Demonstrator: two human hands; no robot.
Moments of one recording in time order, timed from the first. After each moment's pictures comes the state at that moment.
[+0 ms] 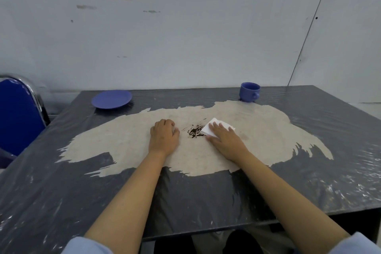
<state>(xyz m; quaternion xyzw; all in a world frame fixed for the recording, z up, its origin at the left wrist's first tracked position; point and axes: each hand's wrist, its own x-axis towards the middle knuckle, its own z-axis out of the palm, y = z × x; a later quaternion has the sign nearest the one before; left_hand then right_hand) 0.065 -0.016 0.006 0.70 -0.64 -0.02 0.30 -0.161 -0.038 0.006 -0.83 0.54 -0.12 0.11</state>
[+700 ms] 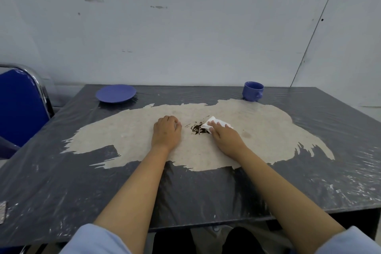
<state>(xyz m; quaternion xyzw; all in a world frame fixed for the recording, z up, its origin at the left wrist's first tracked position) 0.066 -0.013 0.007 0.70 -0.63 -0.03 0.32 -0.145 -0.029 0.015 -0.82 0.55 -0.13 0.09</state>
